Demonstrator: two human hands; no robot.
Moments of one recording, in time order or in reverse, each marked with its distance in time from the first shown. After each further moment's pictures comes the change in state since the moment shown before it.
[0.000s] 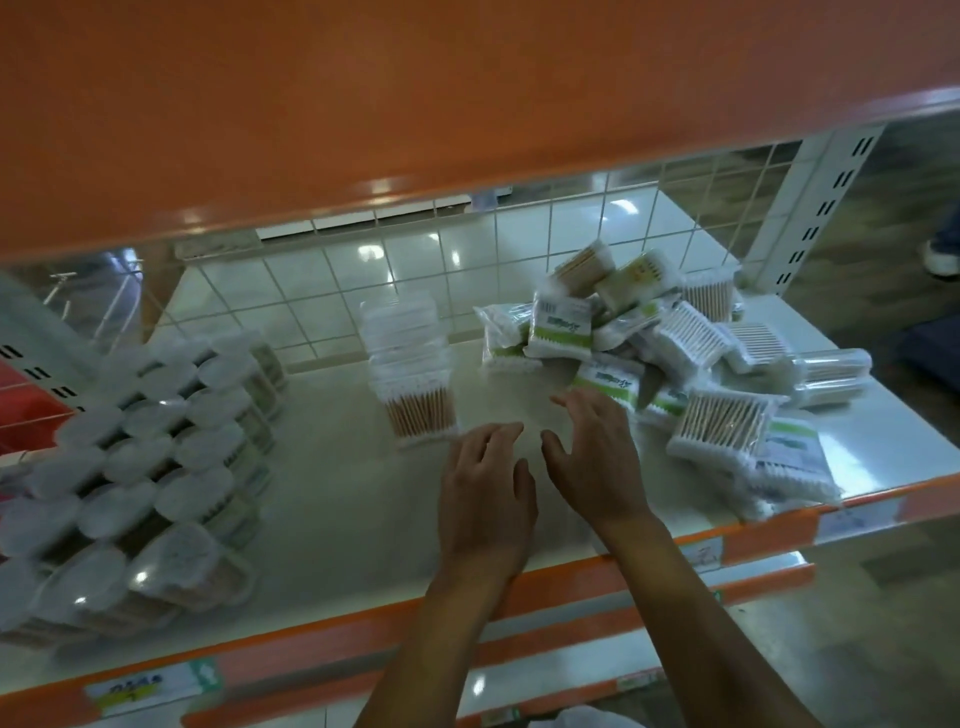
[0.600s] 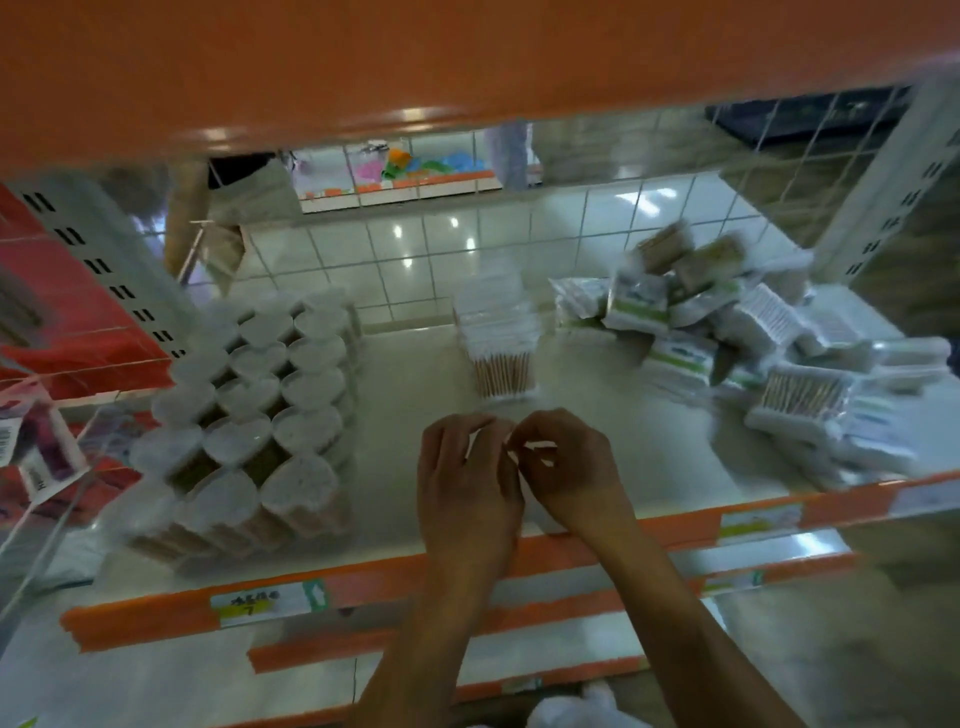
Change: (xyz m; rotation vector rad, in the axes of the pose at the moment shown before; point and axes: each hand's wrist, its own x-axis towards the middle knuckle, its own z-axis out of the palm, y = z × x) left_hand -0.036 -0.067 -0.068 0.099 0.316 0.108; right_hand -0.052 -0.097 0.032 0.296 -0.216 -0.063
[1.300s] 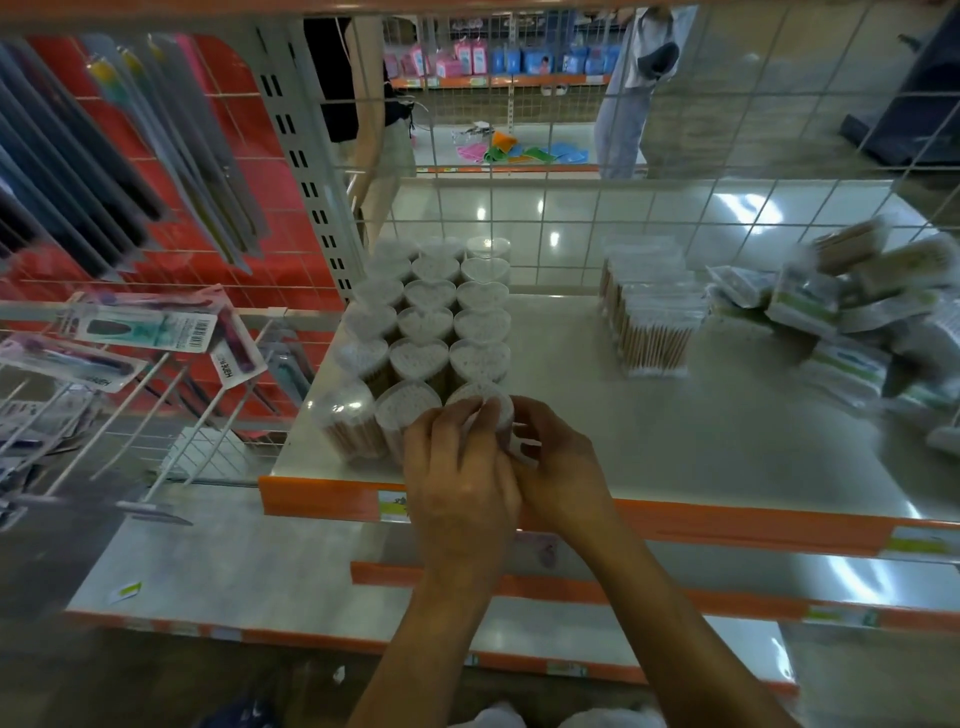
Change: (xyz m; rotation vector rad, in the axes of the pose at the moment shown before) left_hand -0.039 -0.077 -0.097 0.248 0.230 -0.105; right_hand -0.030 -0.075 0.114 0.180 -0.238 0.001
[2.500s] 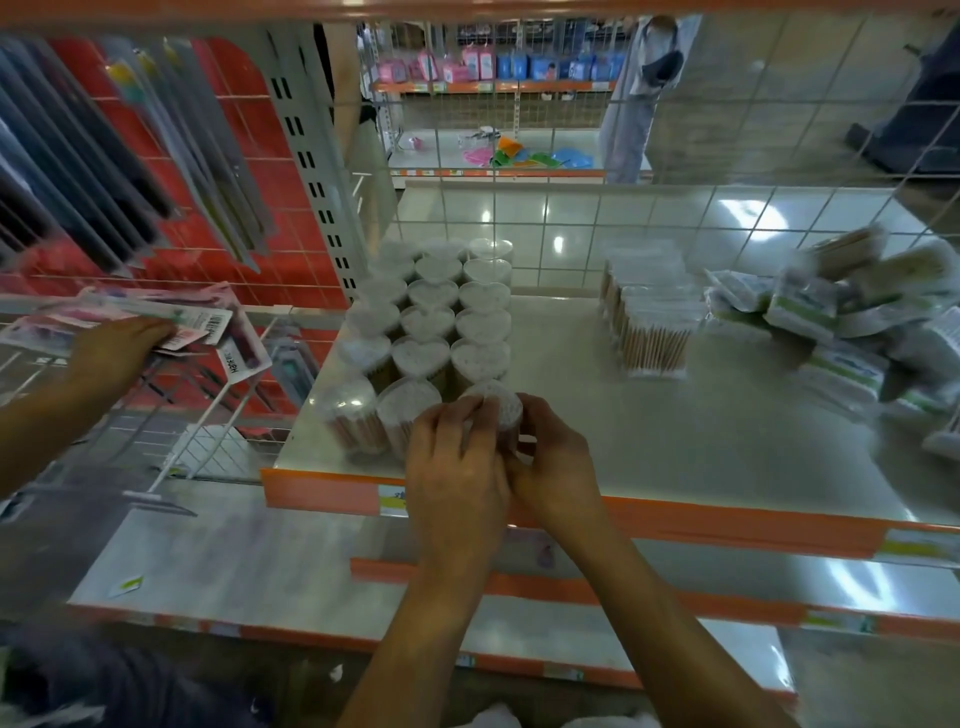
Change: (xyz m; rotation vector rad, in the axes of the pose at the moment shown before) left_hand -0.001 -0.007 0.004 0.067 -0.111 0.025; right_hand -0.002 0.002 0.007 -0.013 0.098 -0.108
